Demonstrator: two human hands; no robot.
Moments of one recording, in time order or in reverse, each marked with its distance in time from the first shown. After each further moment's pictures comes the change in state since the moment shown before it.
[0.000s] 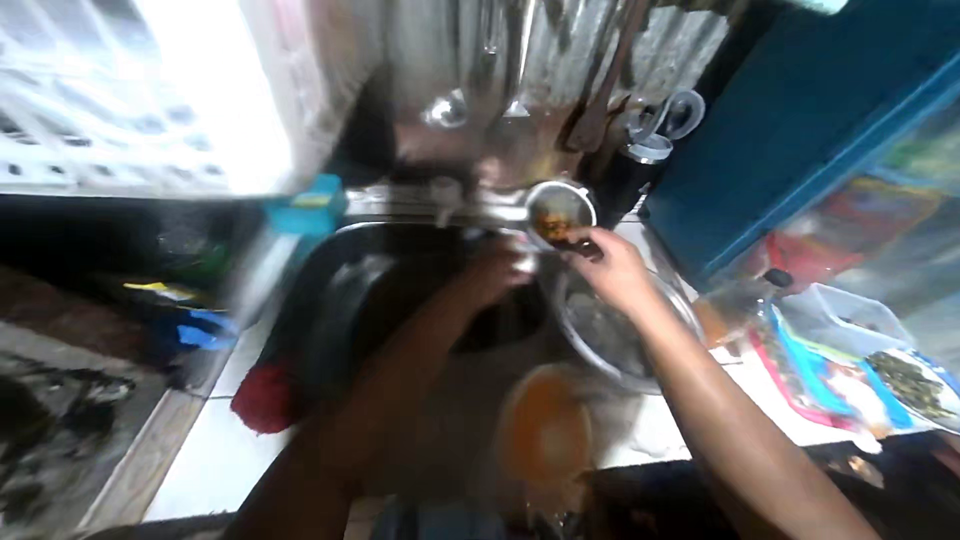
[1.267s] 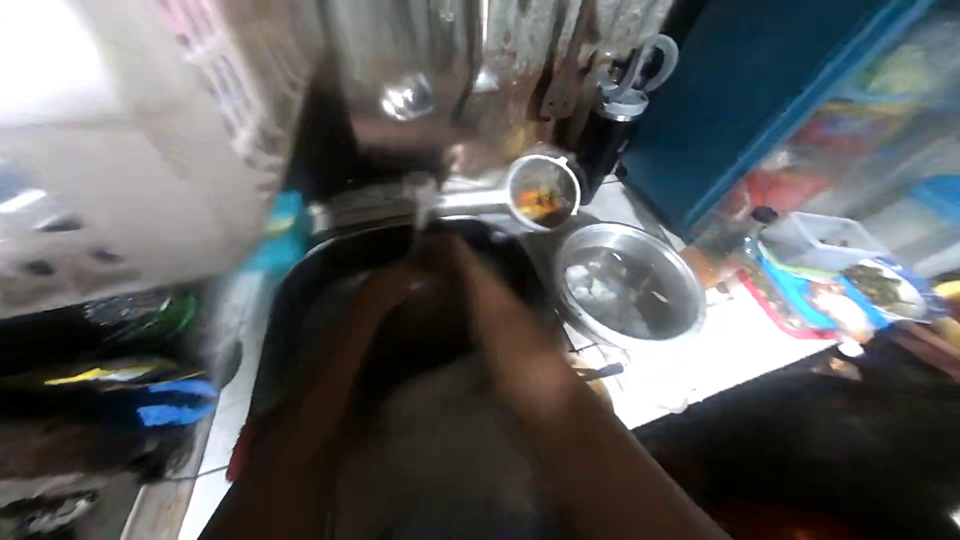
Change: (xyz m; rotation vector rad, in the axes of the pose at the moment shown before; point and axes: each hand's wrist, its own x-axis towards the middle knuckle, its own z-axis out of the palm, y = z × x) left_hand 0.009 -0.007 -0.110 0.717 -0.021 -0.455; right_hand -0.002 -0.055 0.189 0.720 -0.210 0.318
